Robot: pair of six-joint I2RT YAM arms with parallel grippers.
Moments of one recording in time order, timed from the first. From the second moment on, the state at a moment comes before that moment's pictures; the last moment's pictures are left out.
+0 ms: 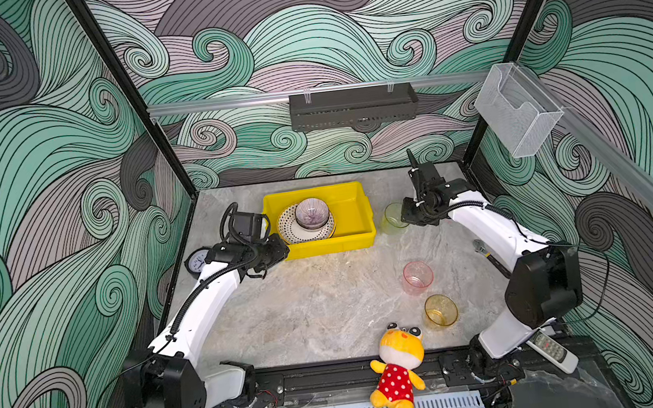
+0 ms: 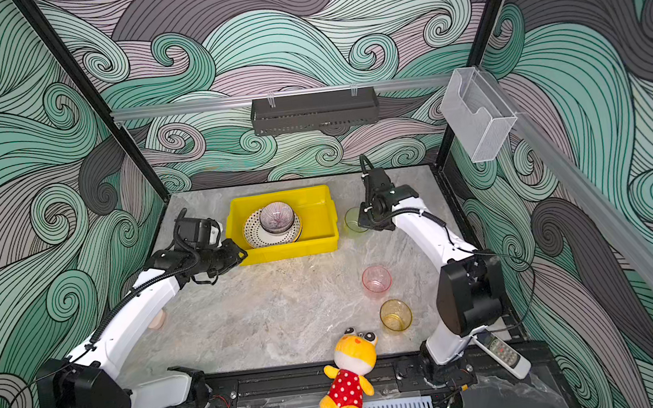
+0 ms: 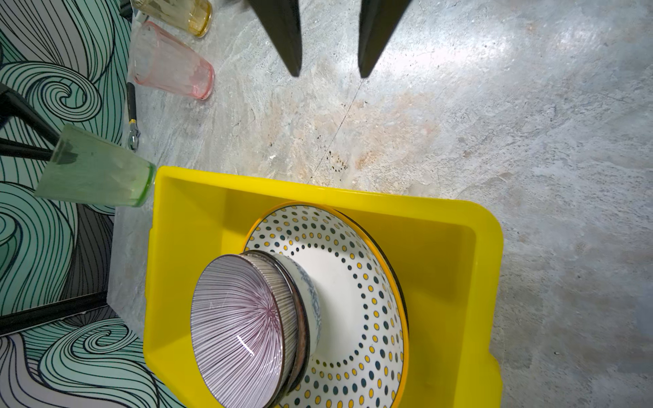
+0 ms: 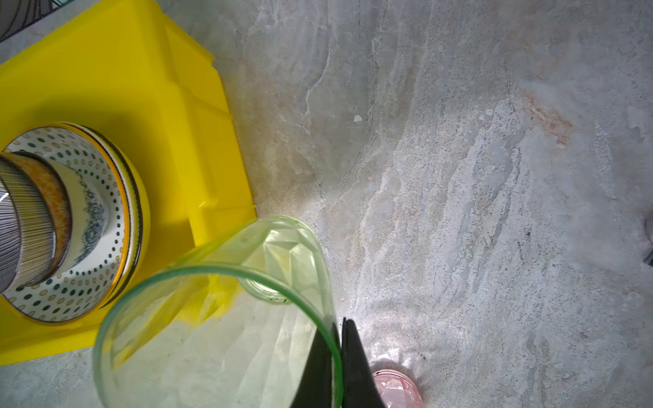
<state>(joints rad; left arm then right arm) -0.26 1.26 1.02 -0.68 0.22 -0.64 0.28 1.62 1.41 -0.87 0.03 0.49</state>
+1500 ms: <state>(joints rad) -0.26 1.19 0.96 -0.69 0.19 -0.58 0.52 1.95 1.81 -0.98 0.09 0.45</state>
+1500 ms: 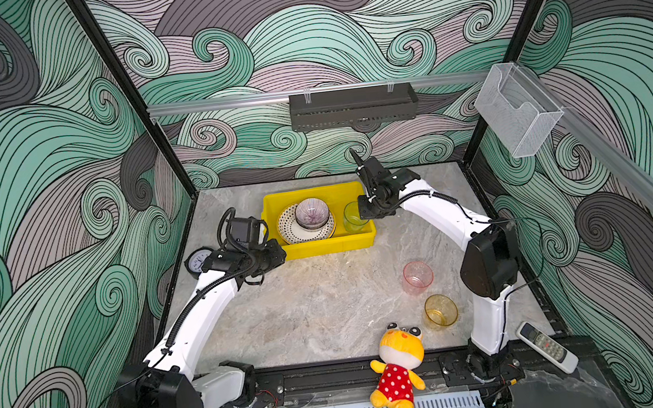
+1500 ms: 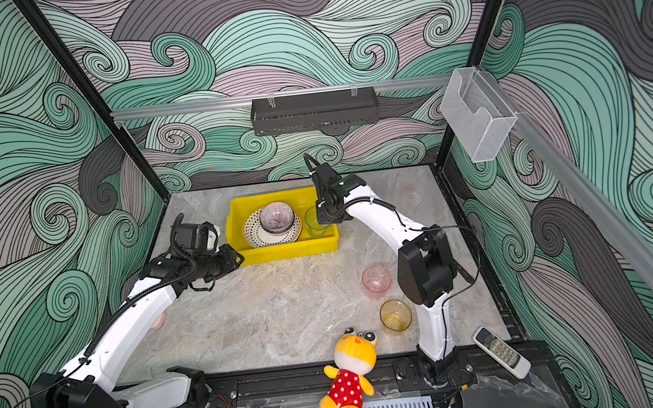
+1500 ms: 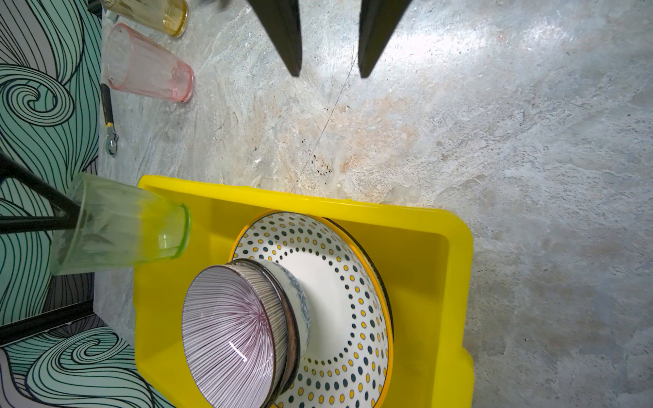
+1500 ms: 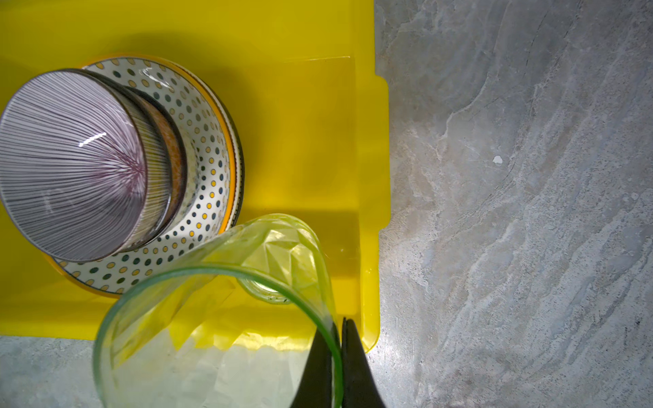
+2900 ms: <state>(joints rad) -0.26 1.19 0.96 -0.69 0.10 -0.58 0.52 2.15 1.89 -1.02 0.12 0.43</state>
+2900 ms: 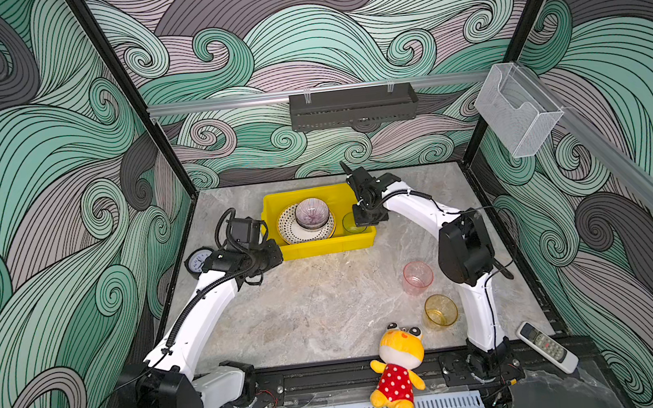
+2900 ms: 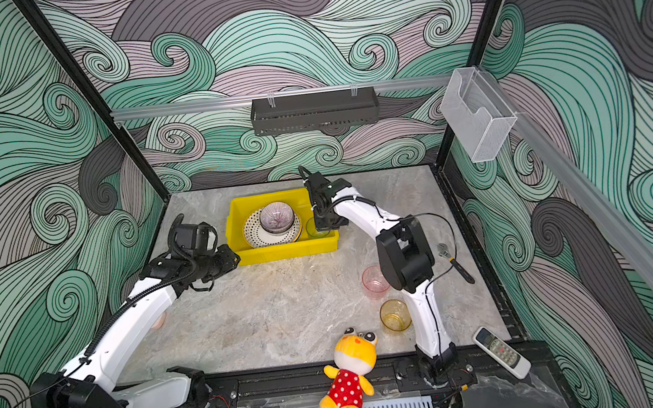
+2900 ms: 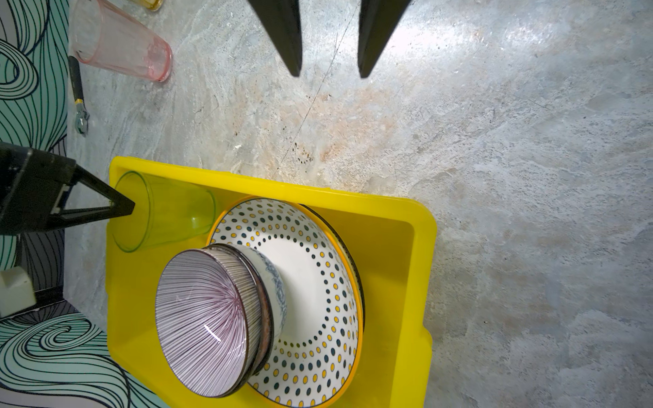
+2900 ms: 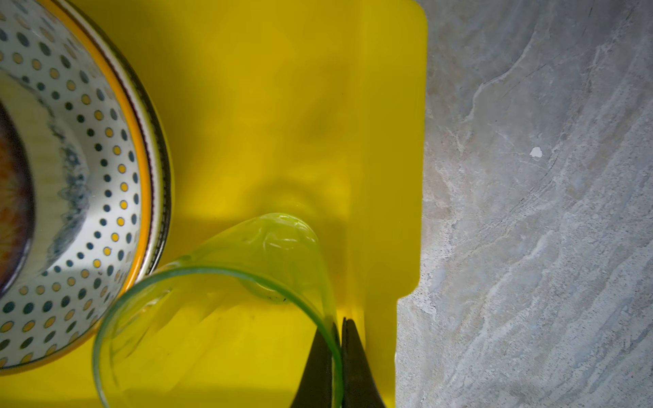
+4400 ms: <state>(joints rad) -0.26 1.09 0.93 -0.70 0.07 -0.58 0.53 2.12 1.92 -1.07 0.09 0.42</state>
